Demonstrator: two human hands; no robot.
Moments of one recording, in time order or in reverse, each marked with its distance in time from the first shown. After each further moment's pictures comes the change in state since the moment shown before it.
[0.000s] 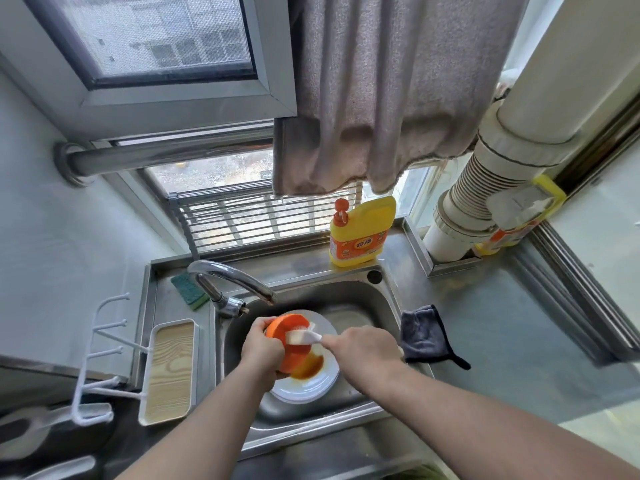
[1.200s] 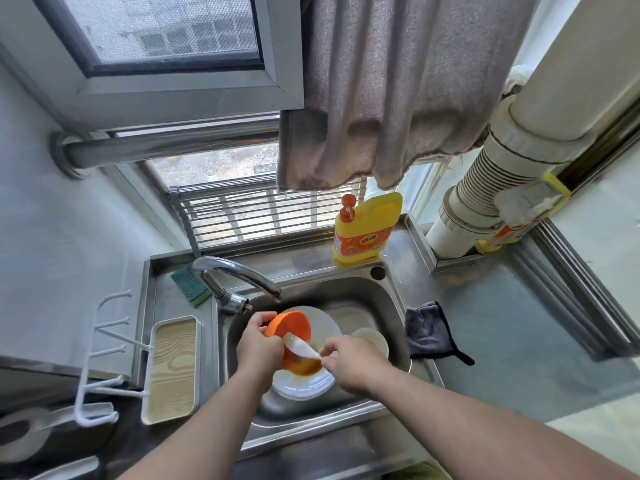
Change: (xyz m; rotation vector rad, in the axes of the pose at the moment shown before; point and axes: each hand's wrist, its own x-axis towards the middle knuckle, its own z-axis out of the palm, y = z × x) left_hand 0.024 -0.017 -0.019 0.123 0.032 0.134; right_hand 0.007 -0.023 0.012 0.530 -0.134 0.178
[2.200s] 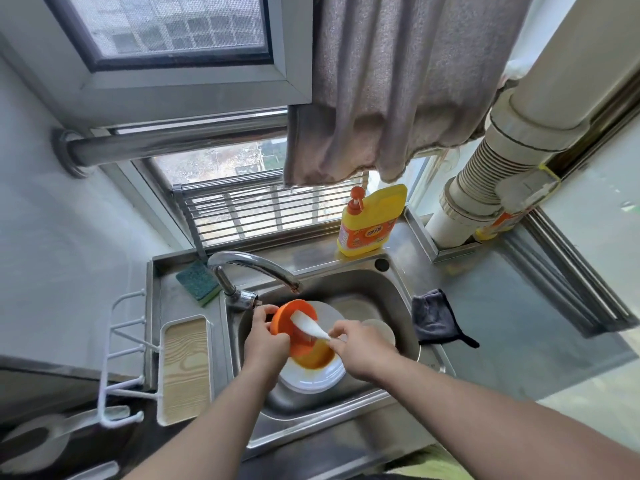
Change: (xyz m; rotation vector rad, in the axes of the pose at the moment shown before) left_hand 0.006 -0.014 -0.027 0.002 -0.108 0.110; right_hand -0.002 -0.029 0.011 0.117 0.127 0.108
